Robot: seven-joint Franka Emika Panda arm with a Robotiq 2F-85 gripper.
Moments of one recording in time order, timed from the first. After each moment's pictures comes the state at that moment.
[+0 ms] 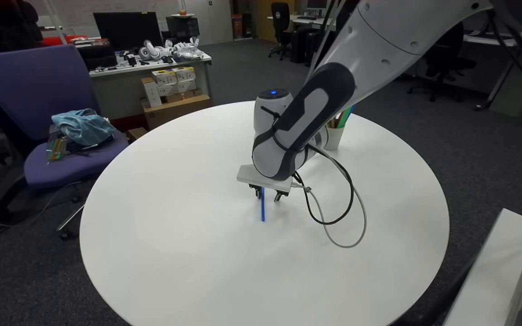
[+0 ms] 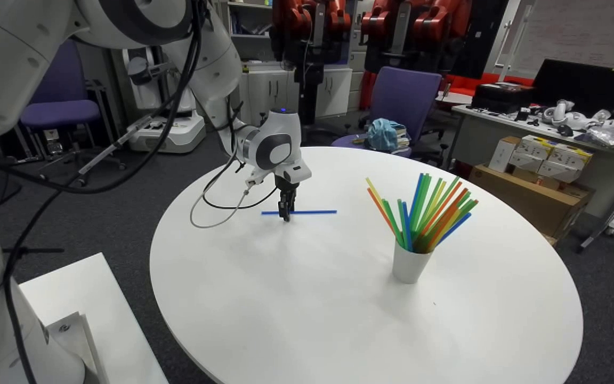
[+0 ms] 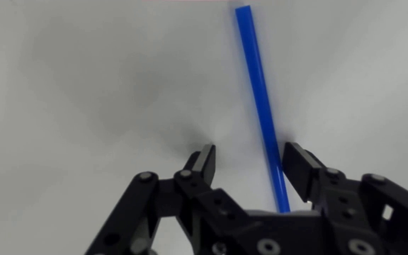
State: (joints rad) arm 0.33 0.74 -0.12 -1.86 0.12 2.70 1.10
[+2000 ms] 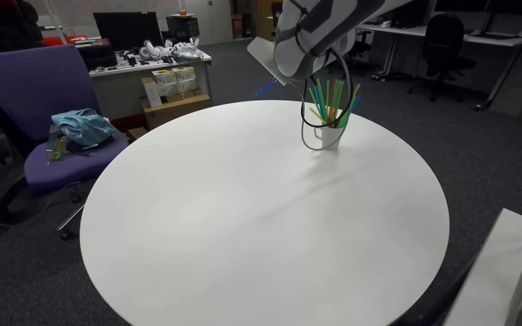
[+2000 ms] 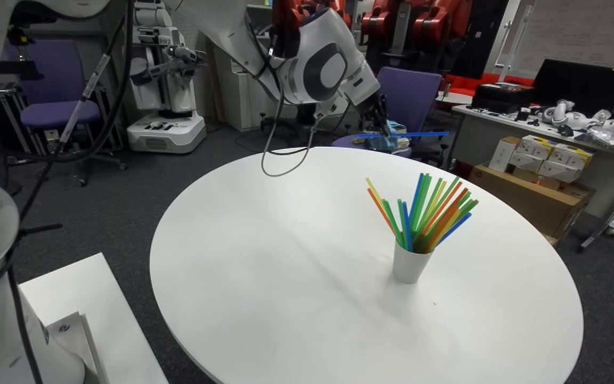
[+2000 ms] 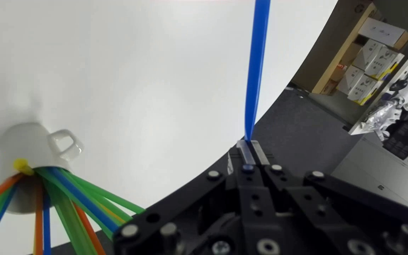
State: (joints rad) arm 0.55 0.57 -0.67 -1.75 0.10 2.90 1.42
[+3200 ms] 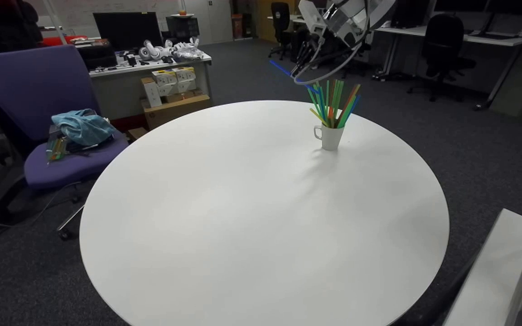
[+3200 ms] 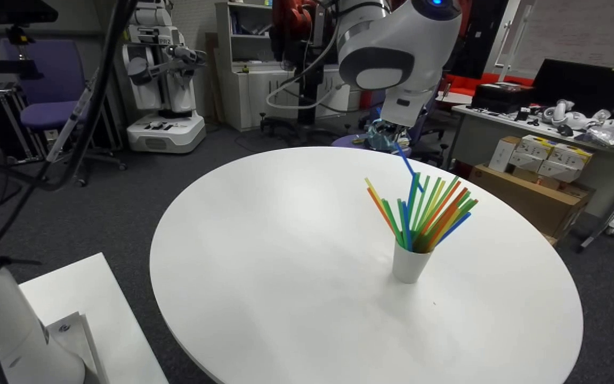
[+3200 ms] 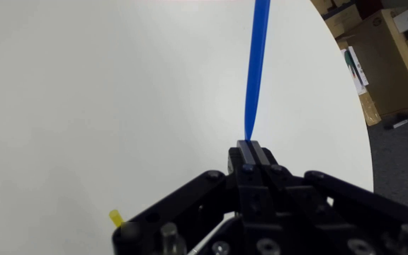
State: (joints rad) arm -0.19 0.43 -0.04 -1.67 0.82 2.48 1.24
